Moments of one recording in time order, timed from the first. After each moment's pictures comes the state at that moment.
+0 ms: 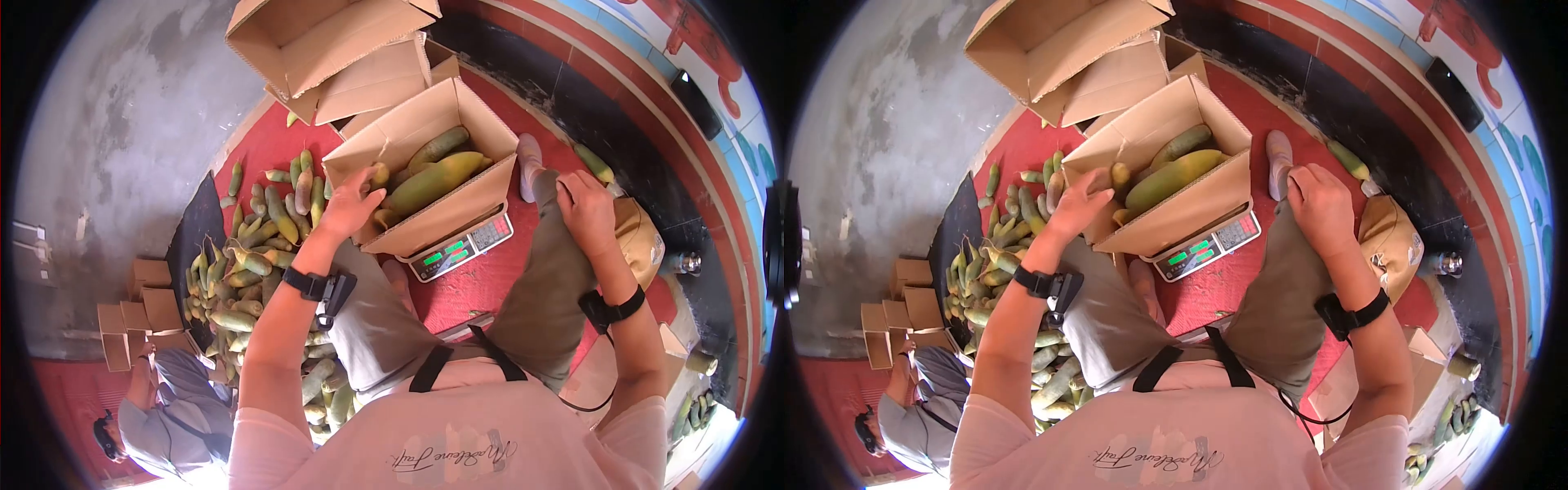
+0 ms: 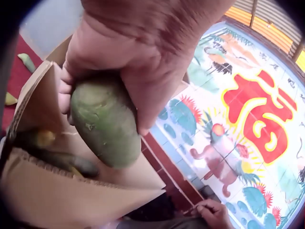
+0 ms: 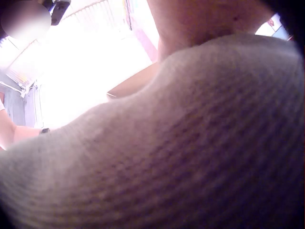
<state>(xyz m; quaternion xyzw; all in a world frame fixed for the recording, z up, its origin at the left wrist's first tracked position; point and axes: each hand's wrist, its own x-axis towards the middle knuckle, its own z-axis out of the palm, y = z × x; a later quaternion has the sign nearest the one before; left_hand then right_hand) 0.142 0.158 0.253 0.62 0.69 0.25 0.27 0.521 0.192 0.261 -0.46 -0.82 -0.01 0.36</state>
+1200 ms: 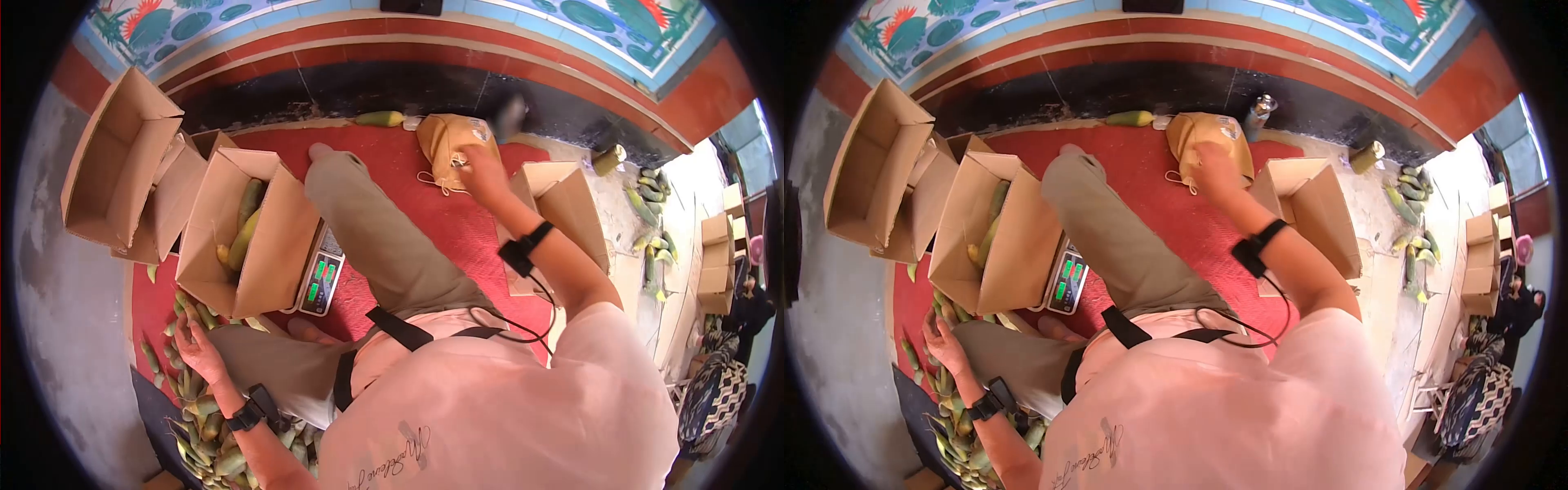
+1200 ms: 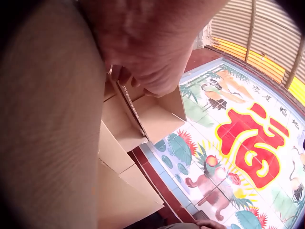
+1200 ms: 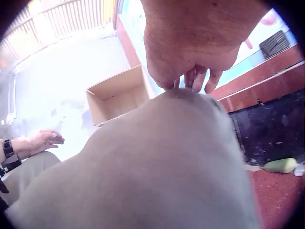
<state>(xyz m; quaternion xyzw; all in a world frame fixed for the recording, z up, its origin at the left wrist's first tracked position) 0.098 0.073 0.251 0.61 0.65 0.44 0.11 0.669 0.034 0.190 -0.74 -0.58 -0.03 0.33</state>
